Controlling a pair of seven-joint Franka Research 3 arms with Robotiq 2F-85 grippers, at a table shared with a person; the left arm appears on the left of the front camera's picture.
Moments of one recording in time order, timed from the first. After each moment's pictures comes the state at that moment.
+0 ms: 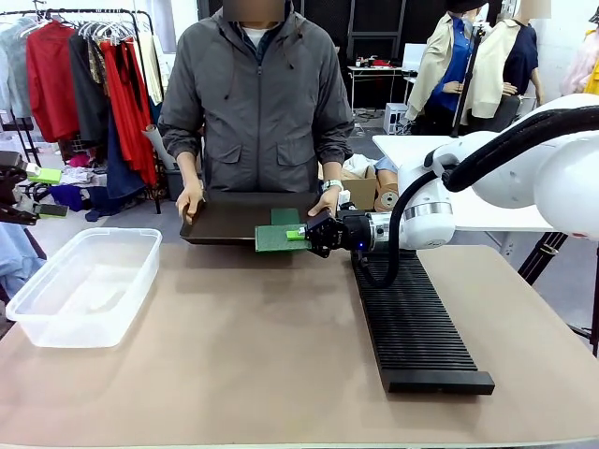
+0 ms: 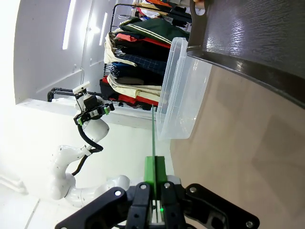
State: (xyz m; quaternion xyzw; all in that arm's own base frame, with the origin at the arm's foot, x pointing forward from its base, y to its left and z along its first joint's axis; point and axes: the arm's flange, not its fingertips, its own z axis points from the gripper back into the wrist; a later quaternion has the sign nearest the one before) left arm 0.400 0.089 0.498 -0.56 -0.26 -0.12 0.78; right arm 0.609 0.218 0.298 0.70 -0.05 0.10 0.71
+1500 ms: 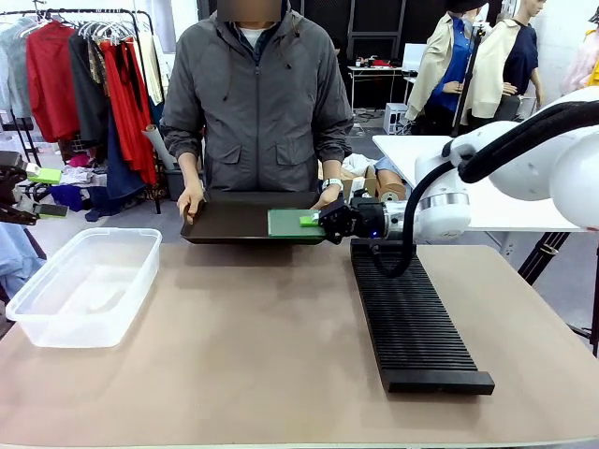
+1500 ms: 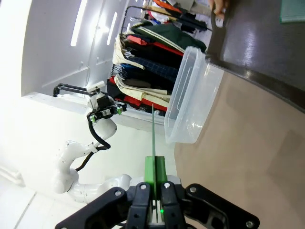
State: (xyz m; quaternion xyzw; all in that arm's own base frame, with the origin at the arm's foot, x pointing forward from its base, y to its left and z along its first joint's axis) left arm 0.400 0.089 0.498 -0.56 -0.26 -0.12 0.78; right arm 0.617 0.182 0.330 0.71 -0.08 0.12 0.69
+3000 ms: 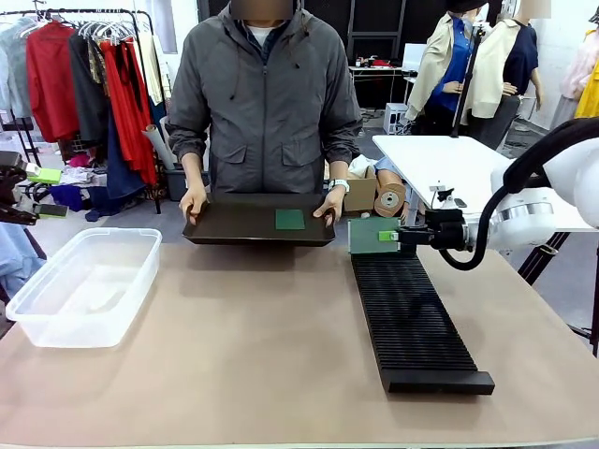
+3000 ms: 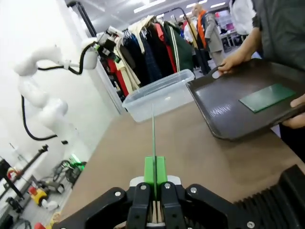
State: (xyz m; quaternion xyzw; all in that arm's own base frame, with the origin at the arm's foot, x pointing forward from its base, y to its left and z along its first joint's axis) left arm 0.400 0.089 0.498 -0.56 -0.26 -0.12 0.78; right arm 0.623 0.007 0.291 0.59 -0.37 0.42 0.58
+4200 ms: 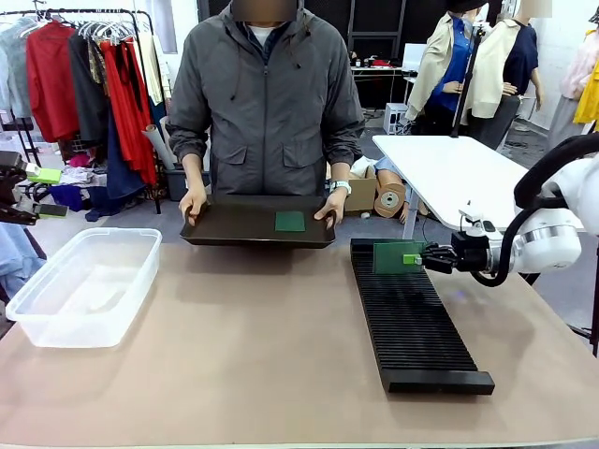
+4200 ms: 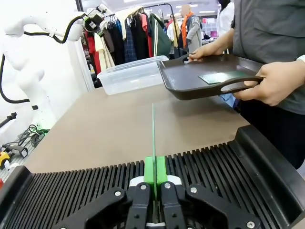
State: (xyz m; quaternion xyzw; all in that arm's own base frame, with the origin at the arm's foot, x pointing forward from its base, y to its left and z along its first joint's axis) left arm 0.400 0.089 0.498 -0.56 -0.26 -0.12 0.78; right arm 0.617 -0.059 0.231 0.51 -0.45 0.46 0.58
